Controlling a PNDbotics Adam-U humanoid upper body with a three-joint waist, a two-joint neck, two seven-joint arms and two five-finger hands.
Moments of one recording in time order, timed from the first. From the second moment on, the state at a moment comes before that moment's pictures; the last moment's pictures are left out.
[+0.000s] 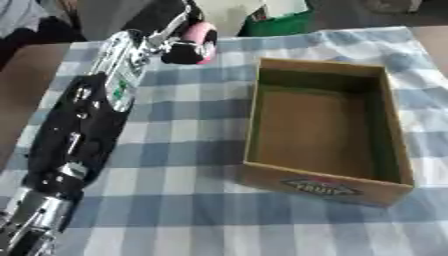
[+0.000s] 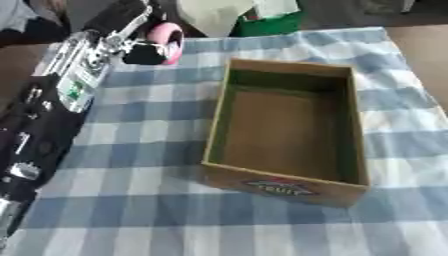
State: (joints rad) left arm -1.07 0.33 -0.06 -1.14 -1.01 -0.16 -0.18; right arm -0.32 -0.51 -0.20 -1.99 -0.52 -0.50 0.11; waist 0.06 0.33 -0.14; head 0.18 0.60
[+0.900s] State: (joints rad) left arm -1.10 0.20 -0.11 -1.14 -0.99 -0.31 -0.09; right arm -0.41 -0.52 -0.15 -1.99 -0.64 -0.50 0.17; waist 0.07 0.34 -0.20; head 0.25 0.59
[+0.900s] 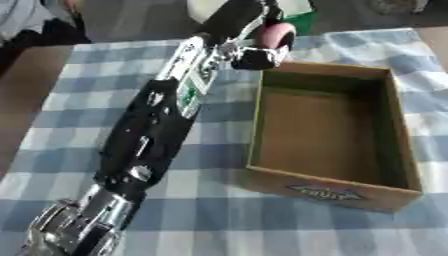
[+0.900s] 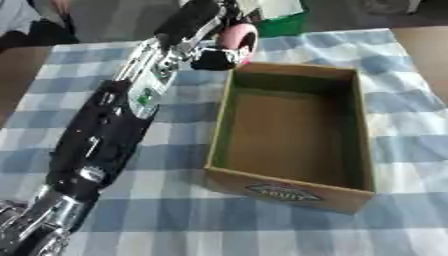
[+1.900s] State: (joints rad) left arm -1.05 0.11 -0.14 -1.00 -0.98 -0.49 -0.16; right arm -0.44 -0.51 -0.12 -1.99 -0.63 -0.44 0.21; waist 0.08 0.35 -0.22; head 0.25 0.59
